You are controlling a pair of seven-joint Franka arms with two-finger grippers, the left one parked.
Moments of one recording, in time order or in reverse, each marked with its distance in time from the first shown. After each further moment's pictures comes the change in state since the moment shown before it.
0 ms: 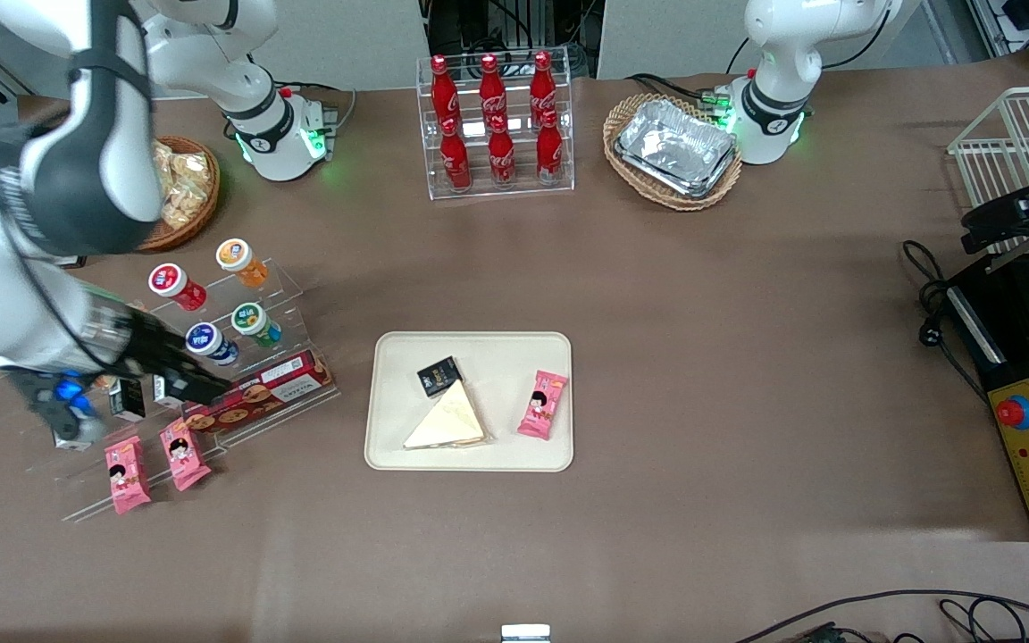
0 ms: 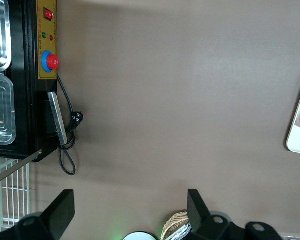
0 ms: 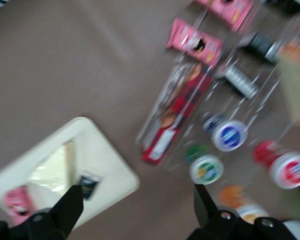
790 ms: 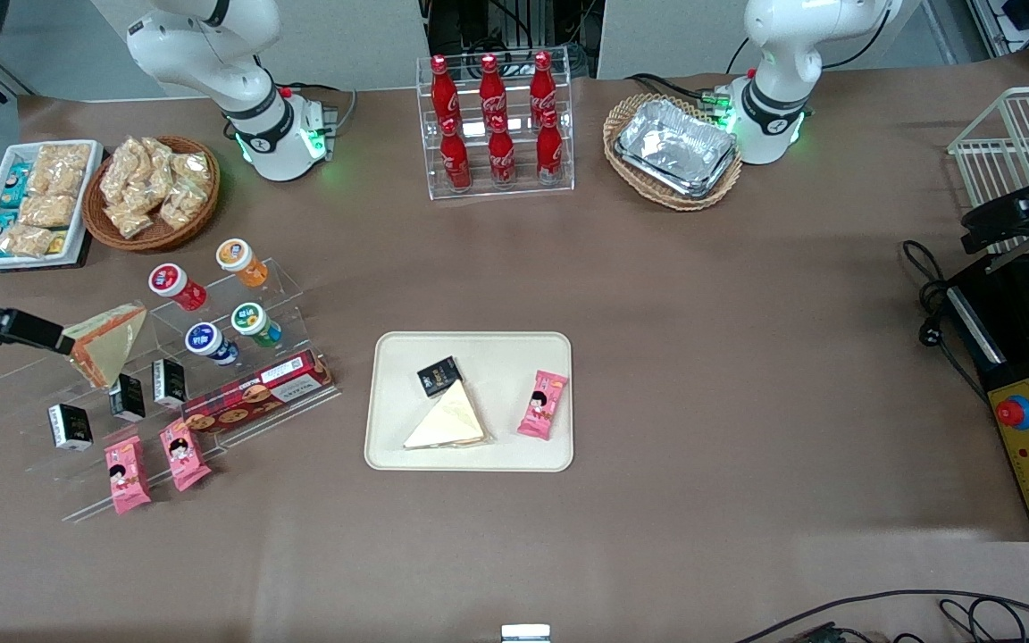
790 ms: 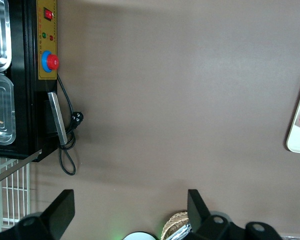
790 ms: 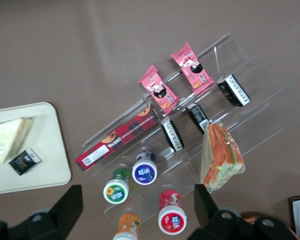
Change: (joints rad) arm -0.188 -0.160 0.007 -0.064 -0.114 0.003 -0.630
